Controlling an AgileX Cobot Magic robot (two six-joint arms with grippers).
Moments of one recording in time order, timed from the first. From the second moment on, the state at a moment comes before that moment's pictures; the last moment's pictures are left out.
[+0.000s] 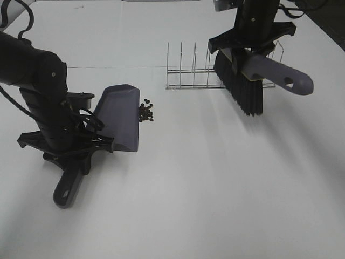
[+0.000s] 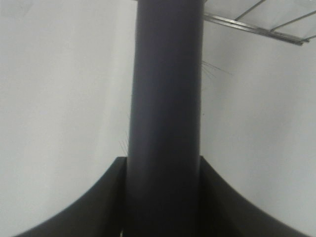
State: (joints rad) left arm -0.43 2.07 -1.17 -0.06 0.74 -0.30; right arm 0.31 2.27 -2.02 -0.19 1.23 0.12
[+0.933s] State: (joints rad) left arm -0.43 2.10 -1.20 -0.08 0.77 -0.28; right arm 0.67 2.45 -2.01 -0.18 1.08 0.15
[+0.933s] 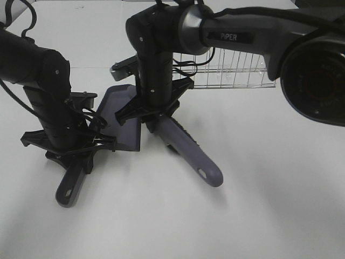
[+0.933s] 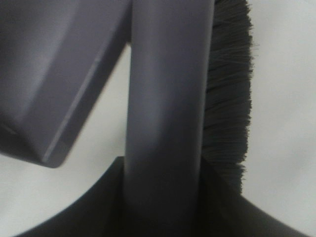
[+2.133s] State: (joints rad) left arm -0.43 2.10 -1.20 -0.08 0.77 -0.28; right arm 0.49 2.33 -2.30 -0.32 1.23 0.13
